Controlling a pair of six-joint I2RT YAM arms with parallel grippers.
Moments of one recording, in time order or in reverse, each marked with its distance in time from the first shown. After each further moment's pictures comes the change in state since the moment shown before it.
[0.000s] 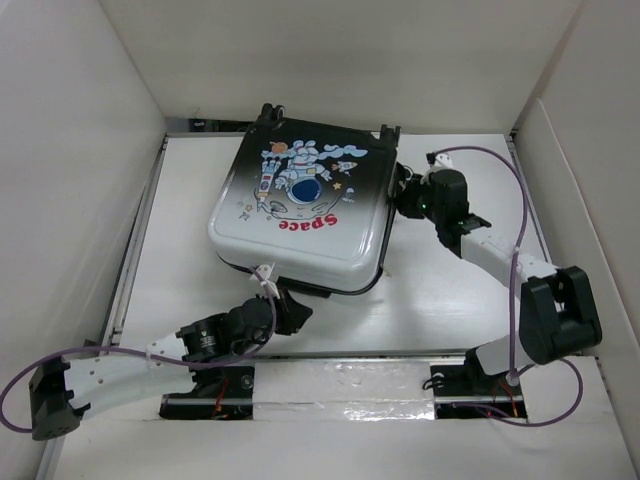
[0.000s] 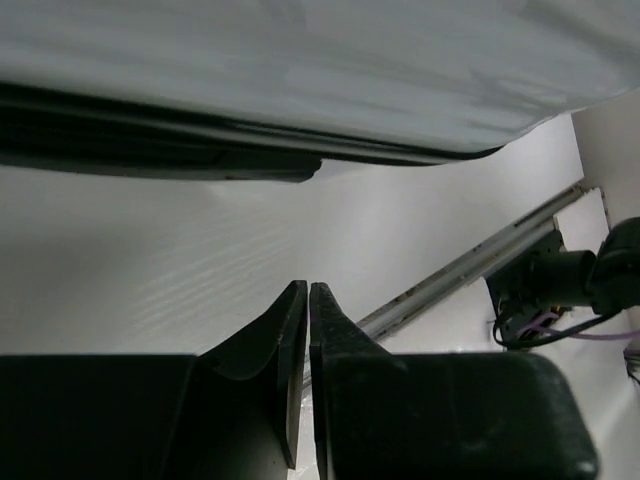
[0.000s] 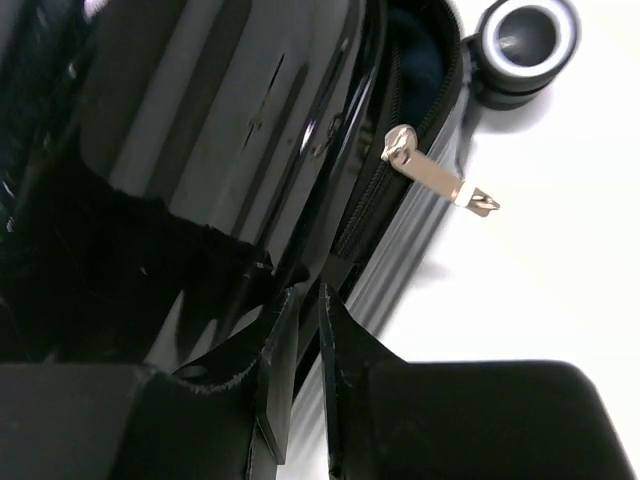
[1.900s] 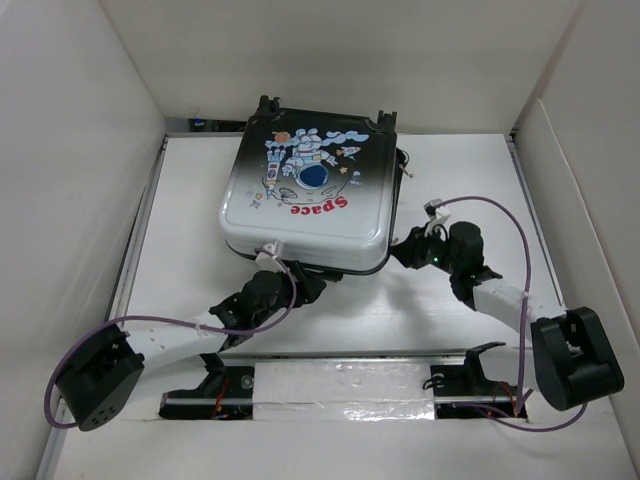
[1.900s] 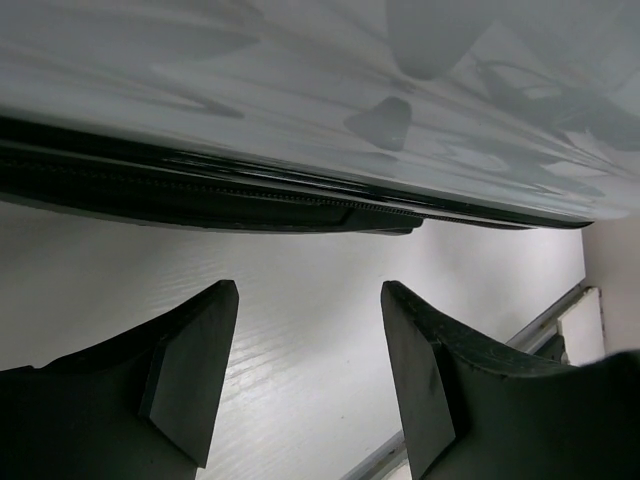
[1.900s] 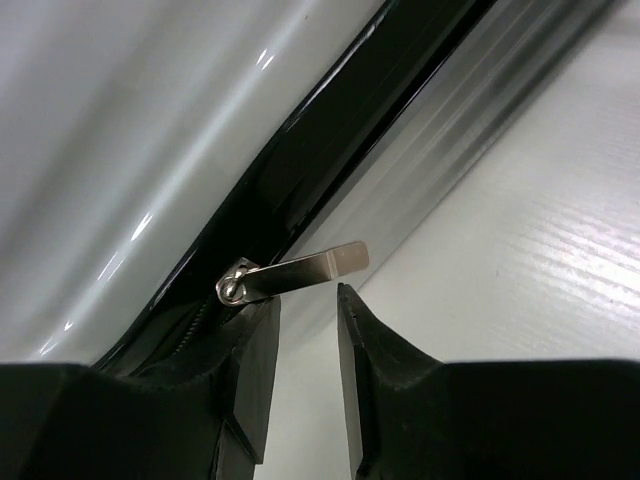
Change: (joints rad) left arm 0.315 0.447 -0.042 0.488 0.179 -0.011; right arm -0.039 -0.225 -0.456 0.282 -0.359 -0.130
